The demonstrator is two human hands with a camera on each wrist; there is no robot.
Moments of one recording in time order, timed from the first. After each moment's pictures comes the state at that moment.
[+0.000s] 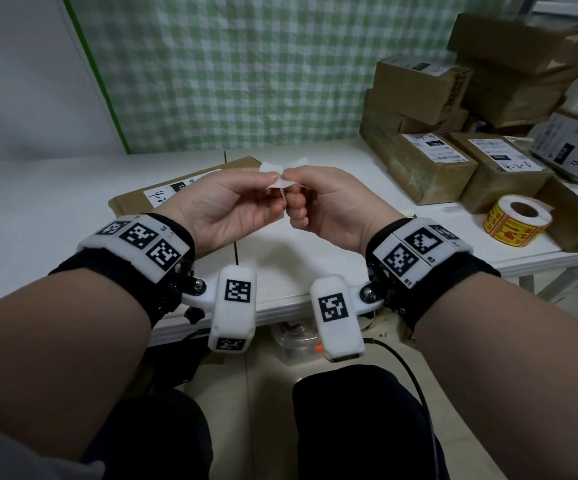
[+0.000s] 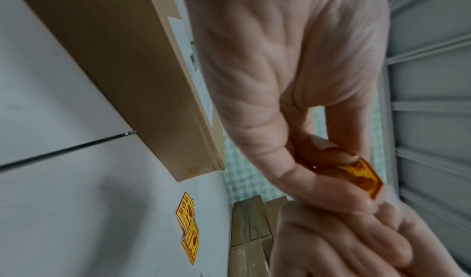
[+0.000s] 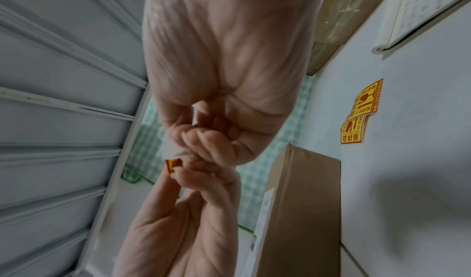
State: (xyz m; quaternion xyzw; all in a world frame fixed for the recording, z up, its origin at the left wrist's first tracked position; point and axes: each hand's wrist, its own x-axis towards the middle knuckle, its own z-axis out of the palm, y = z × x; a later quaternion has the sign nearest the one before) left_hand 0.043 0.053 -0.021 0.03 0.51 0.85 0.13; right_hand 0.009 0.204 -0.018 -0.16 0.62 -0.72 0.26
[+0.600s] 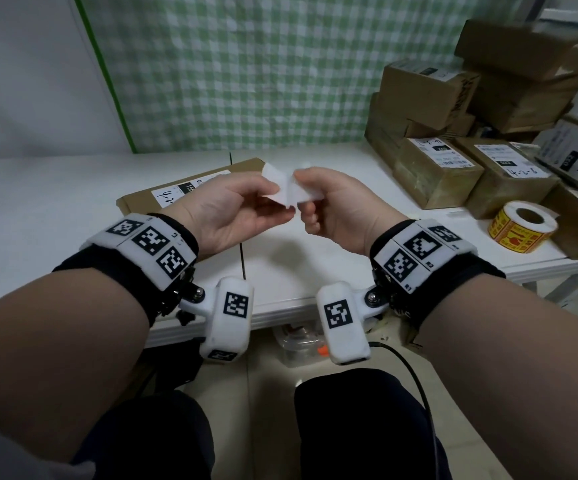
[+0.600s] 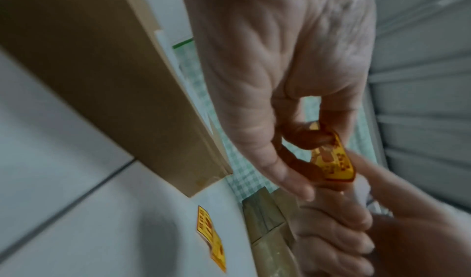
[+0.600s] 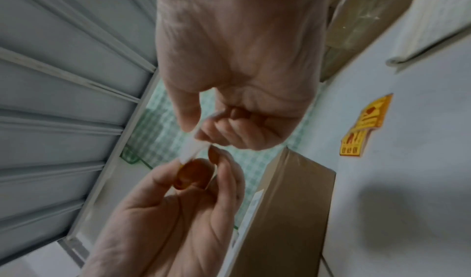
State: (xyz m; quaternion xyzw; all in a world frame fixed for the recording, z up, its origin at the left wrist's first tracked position) left_hand 0.040 0.045 -0.030 0.00 0.52 0.85 0.11; right_hand 0.006 0.199 -0.019 -0.10 0.66 -0.70 0.25
